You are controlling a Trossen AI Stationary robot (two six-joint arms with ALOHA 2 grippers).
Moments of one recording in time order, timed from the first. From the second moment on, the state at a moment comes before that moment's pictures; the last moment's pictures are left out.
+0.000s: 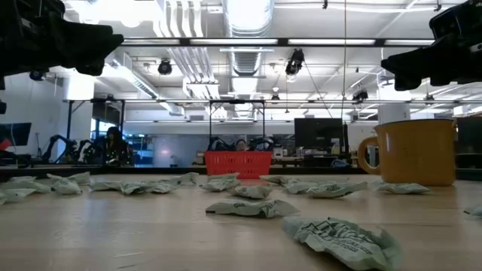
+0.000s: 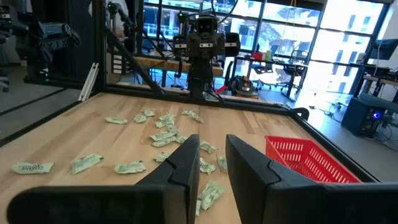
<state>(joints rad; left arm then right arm) 0.07 0.11 0.01 0.27 0.08 0.14 -0.06 0.02 0.01 0.02 -0.10 -0.09</state>
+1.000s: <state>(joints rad) 0.07 0.11 0.01 0.27 0.08 0.14 -0.06 0.02 0.01 0.02 -0.10 -0.09</state>
